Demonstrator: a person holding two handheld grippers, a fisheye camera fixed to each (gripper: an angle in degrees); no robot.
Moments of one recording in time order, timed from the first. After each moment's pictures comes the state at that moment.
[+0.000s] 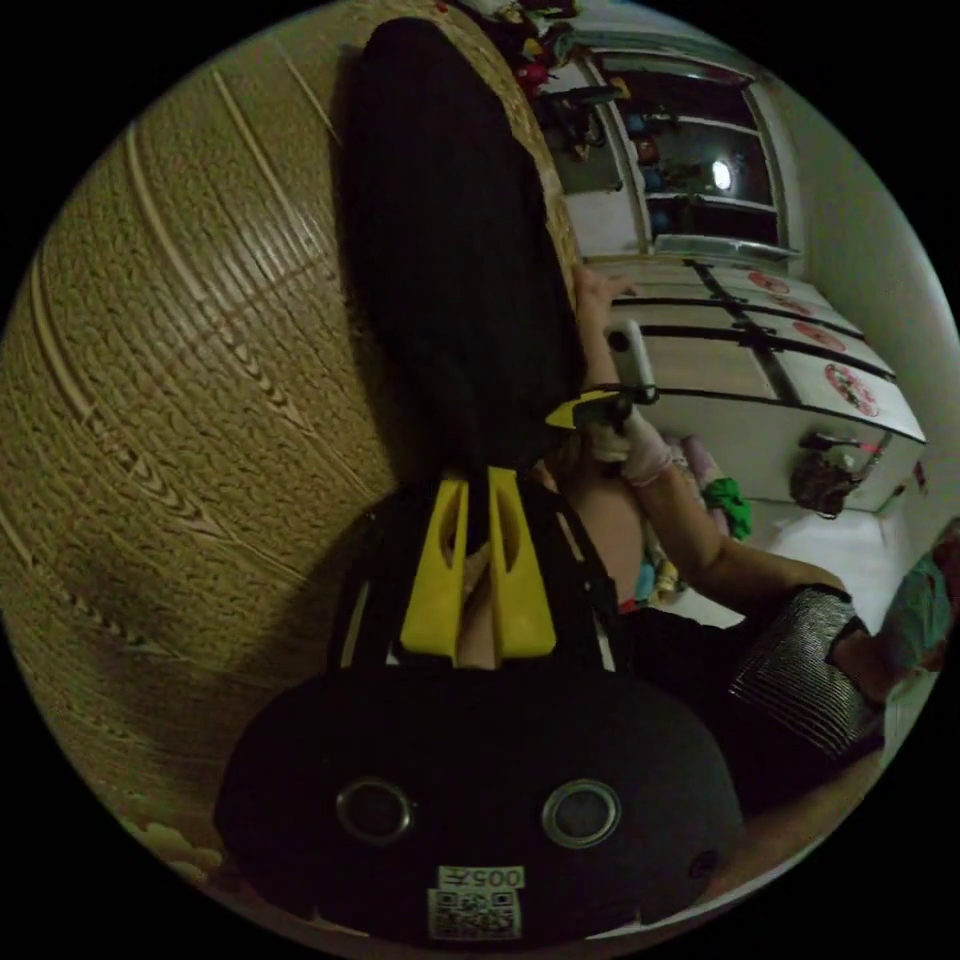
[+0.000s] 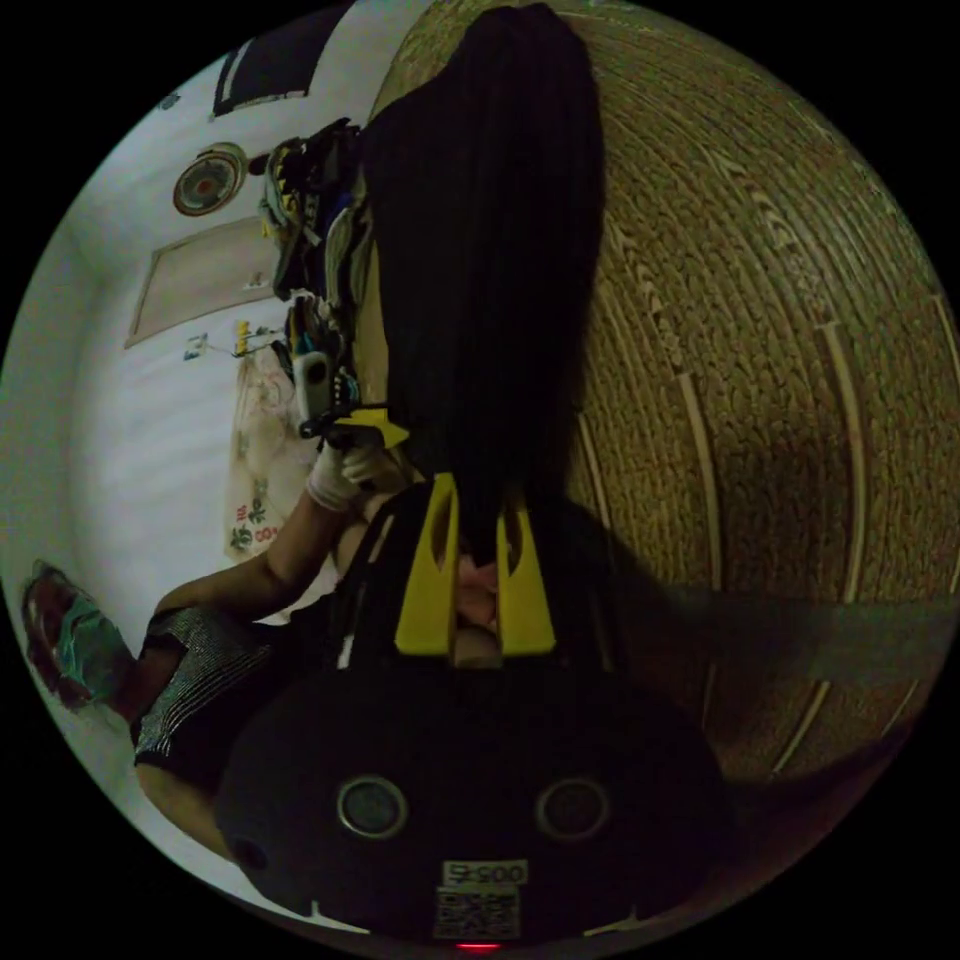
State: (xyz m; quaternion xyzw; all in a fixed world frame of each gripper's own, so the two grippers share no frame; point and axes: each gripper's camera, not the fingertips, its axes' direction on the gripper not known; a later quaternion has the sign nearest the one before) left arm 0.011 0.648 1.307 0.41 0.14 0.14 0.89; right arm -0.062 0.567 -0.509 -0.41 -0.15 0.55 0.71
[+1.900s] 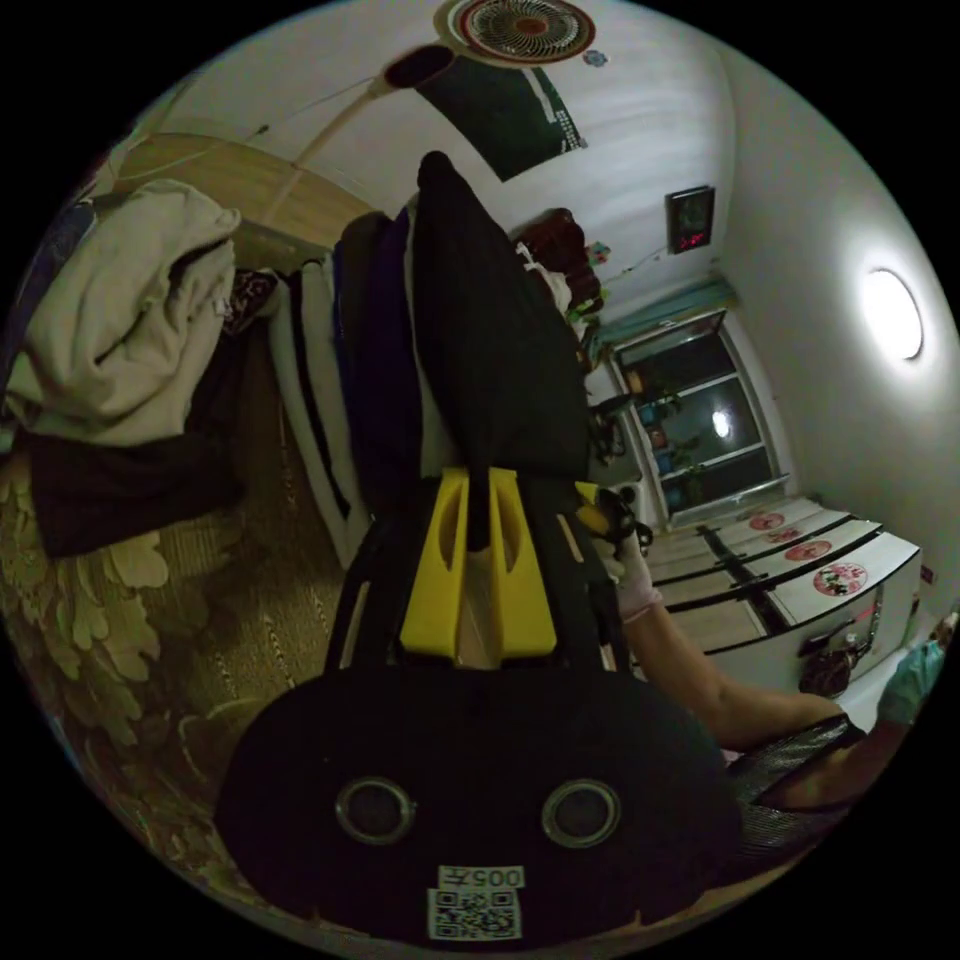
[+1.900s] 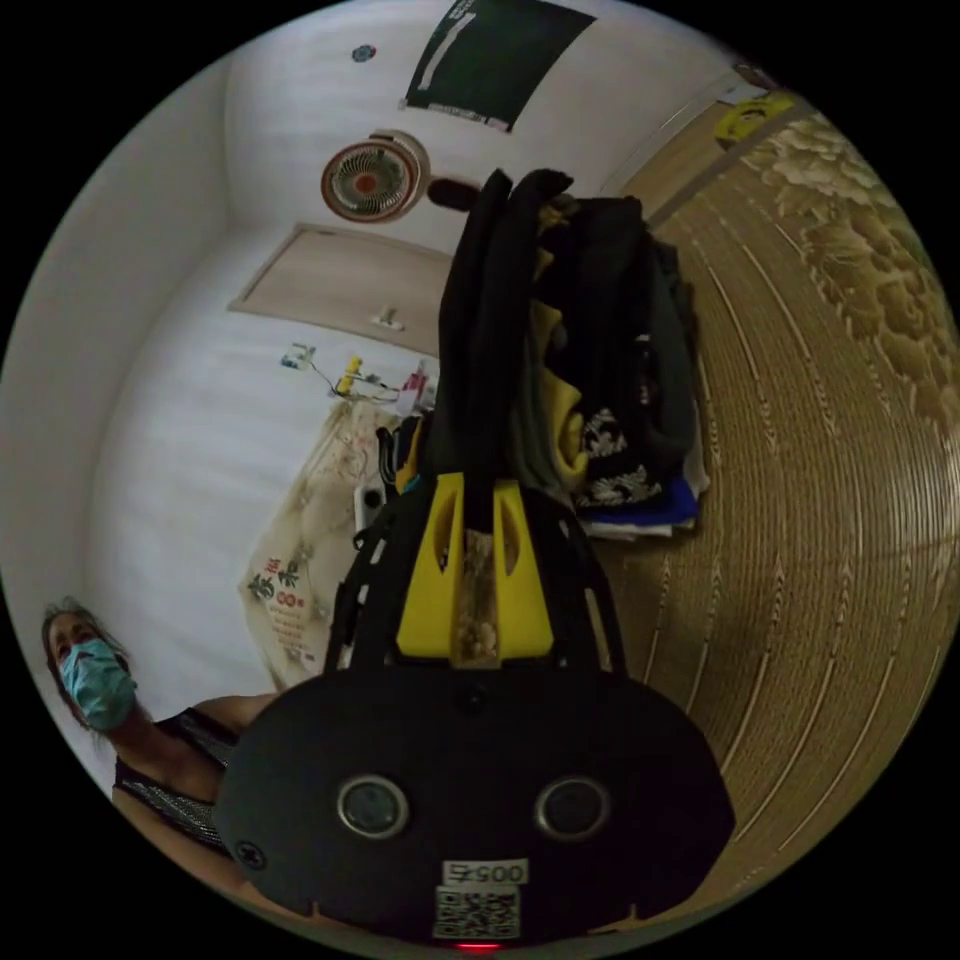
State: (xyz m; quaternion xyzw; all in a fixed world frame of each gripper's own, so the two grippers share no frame) left arm -0.107 1.238 1.127 0.75 0.12 -0.03 0.65; right arm -0.186 0.358 -0.130 -0.25 -0.21 0.46 0.83
